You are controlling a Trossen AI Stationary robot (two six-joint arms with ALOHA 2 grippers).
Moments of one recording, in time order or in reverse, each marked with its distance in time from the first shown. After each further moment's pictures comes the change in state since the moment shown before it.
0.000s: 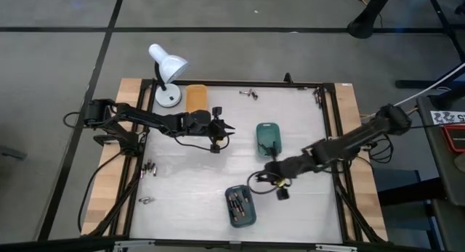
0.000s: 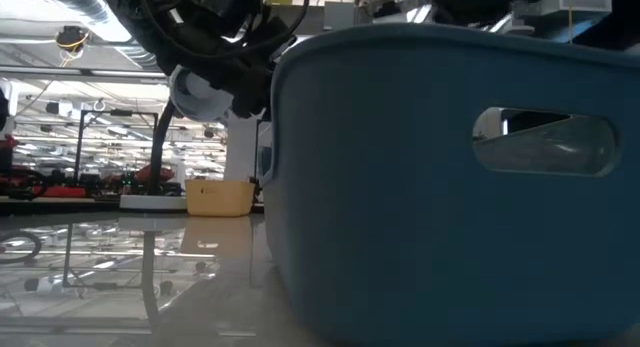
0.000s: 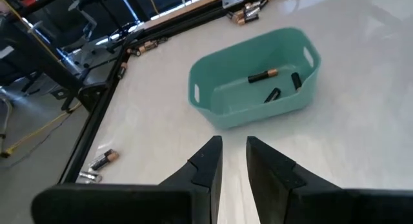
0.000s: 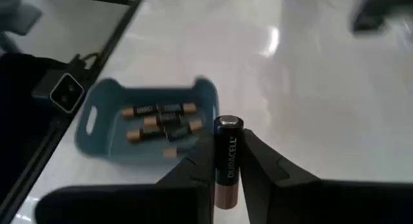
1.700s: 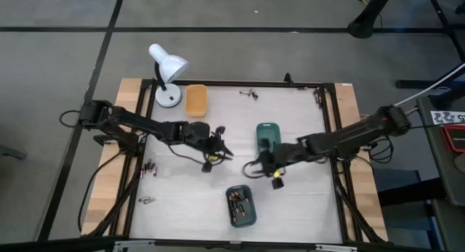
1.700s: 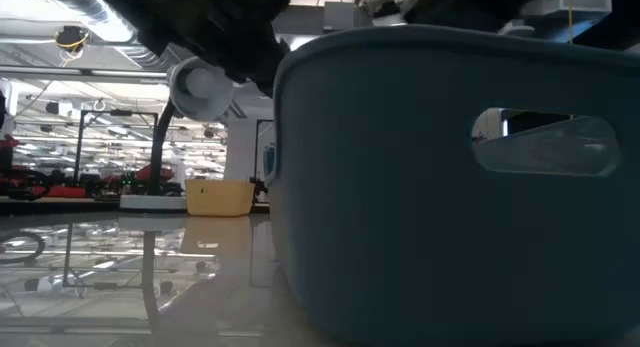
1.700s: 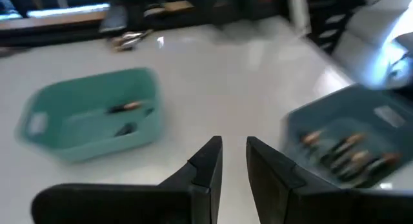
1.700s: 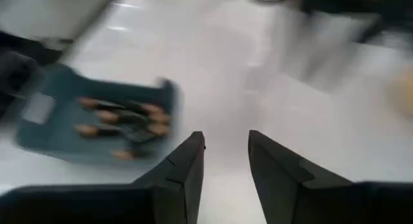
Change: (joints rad) left arm -0.170 -0.045 0.025 -0.074 0.272 -0.293; right arm -0.139 -0.048 -0.066 0.046 -0.004 -0.203
